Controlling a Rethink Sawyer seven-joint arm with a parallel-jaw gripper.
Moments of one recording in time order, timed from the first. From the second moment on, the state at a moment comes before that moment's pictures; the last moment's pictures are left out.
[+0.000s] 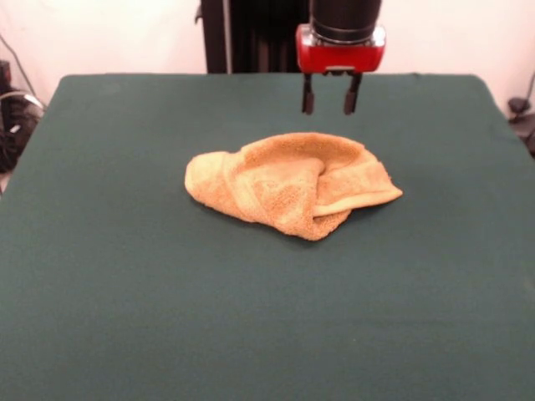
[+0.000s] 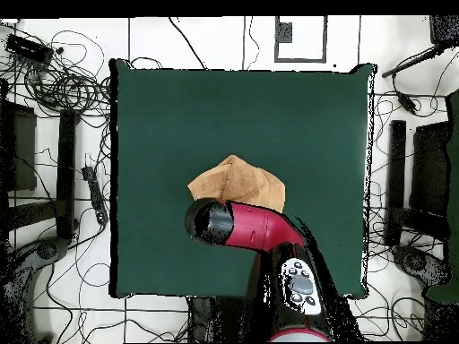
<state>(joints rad) -0.10 -0.64 -0.04 1.84 0.01 0.44 1.57</state>
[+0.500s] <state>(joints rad) -0.10 -0.56 -0.04 1.70 0.01 0.52 1.57</state>
